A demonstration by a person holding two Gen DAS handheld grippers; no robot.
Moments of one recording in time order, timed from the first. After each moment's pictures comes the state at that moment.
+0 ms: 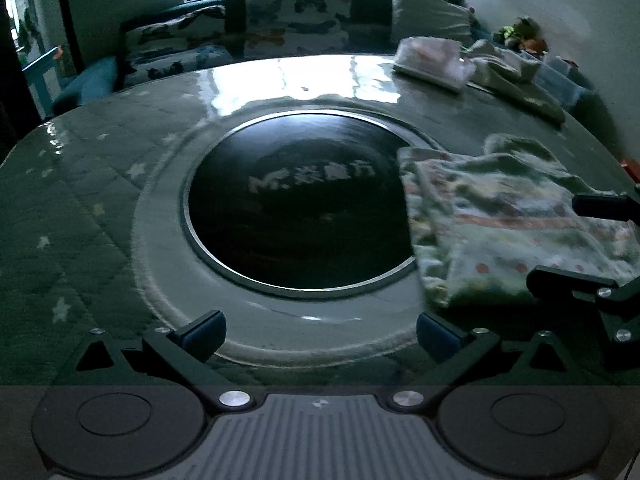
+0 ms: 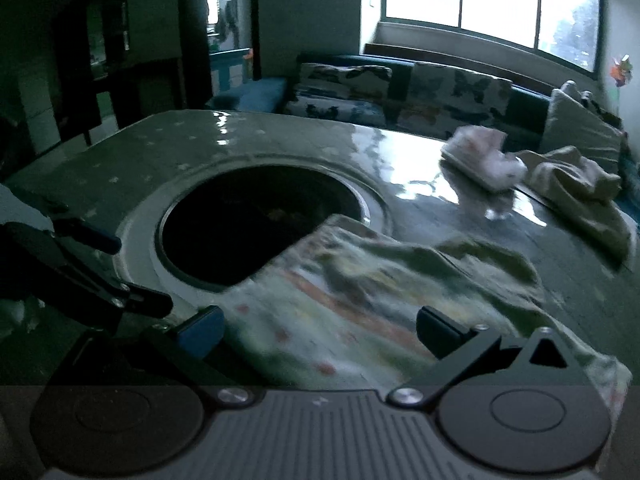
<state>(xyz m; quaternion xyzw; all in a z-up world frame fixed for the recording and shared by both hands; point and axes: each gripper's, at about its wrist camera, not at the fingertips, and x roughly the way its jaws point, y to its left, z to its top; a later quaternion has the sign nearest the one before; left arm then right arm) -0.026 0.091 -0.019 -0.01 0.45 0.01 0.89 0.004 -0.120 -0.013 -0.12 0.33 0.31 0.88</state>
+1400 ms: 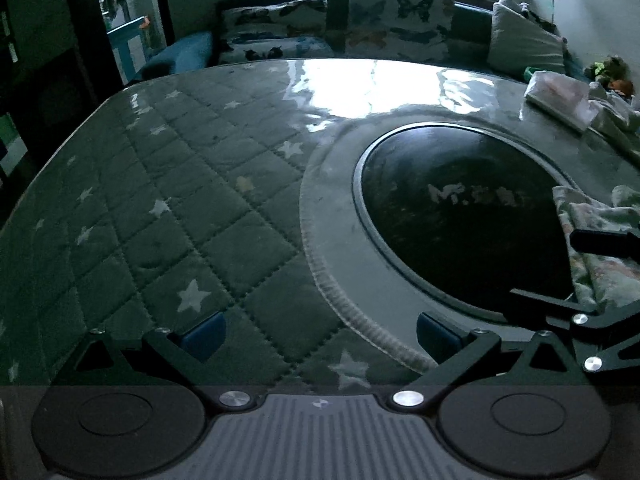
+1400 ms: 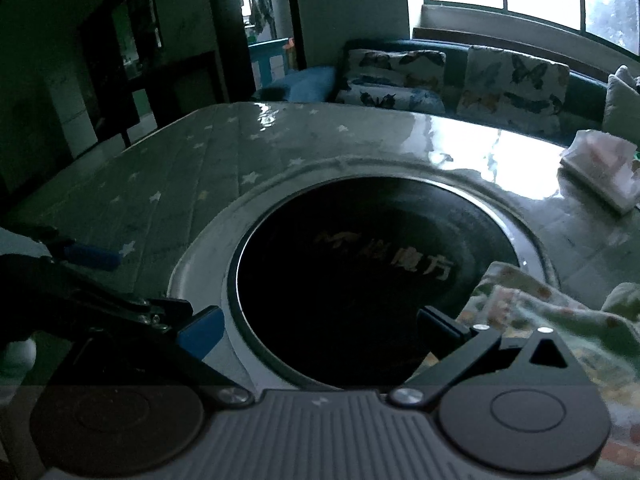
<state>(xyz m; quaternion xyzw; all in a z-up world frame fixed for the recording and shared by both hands) -0.033 0.178 -0.030 -0.05 0.44 0.14 0.88 0.031 -0.001 -0.040 -0.09 0.36 0.37 0.85</state>
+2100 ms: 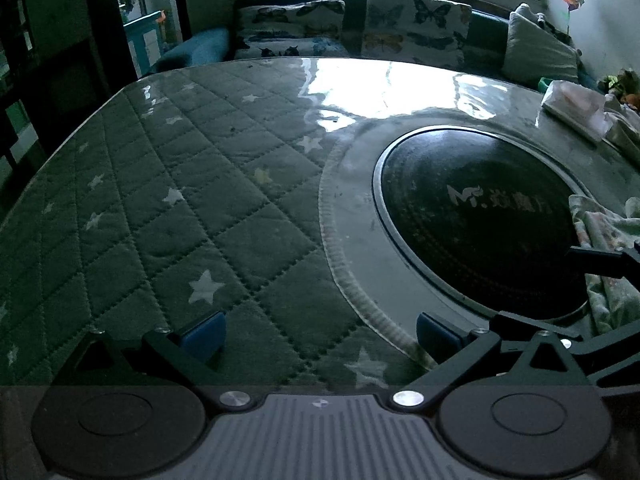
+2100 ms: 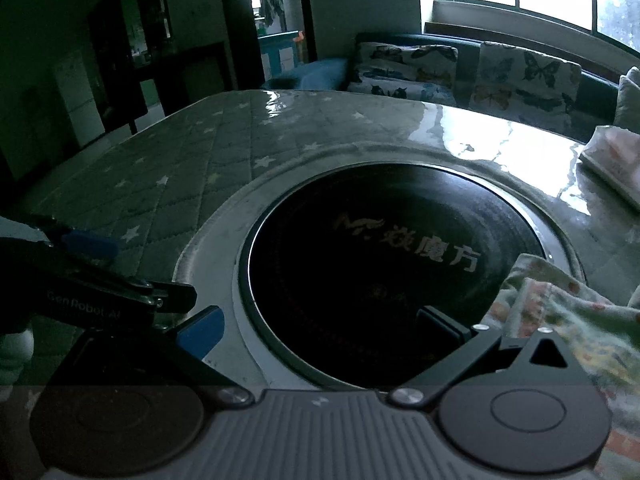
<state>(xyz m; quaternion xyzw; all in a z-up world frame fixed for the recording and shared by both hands) -0.034 0.185 -0.035 -0.06 0.44 0.16 0.88 0.027 0.011 -0.053 -0.09 0.36 0.38 0.85</state>
